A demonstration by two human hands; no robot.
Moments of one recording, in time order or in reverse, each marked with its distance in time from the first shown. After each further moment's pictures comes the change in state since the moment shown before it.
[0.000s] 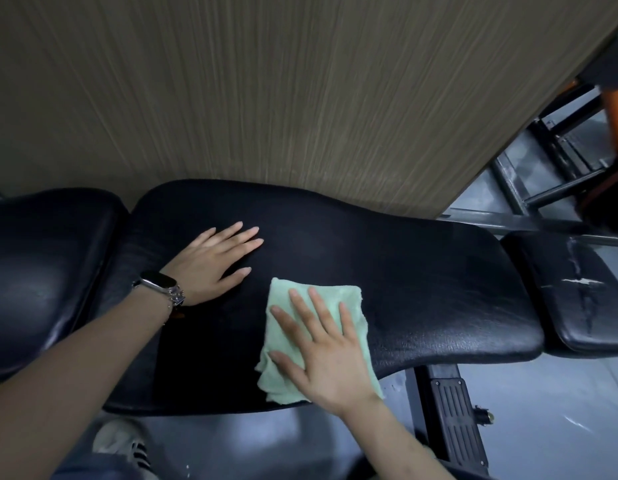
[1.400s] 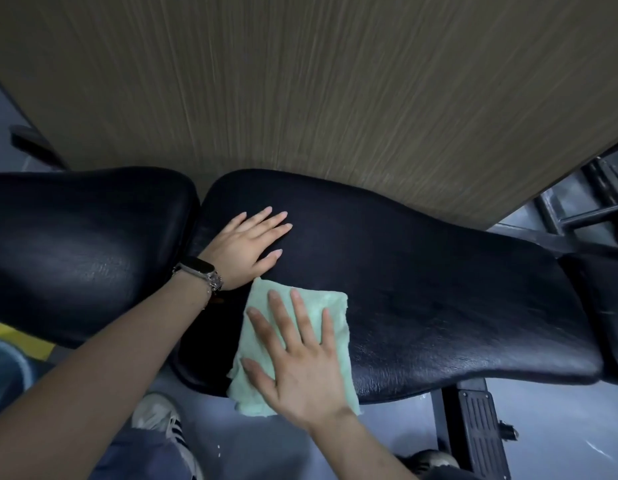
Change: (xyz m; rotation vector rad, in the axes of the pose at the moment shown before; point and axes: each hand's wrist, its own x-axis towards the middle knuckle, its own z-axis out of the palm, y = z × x) left_hand -0.033 -0.042 -0.007 -0.078 0.099 -0.111; right_hand 0.033 -0.124 0.020 -0.066 -0.055 -0.051
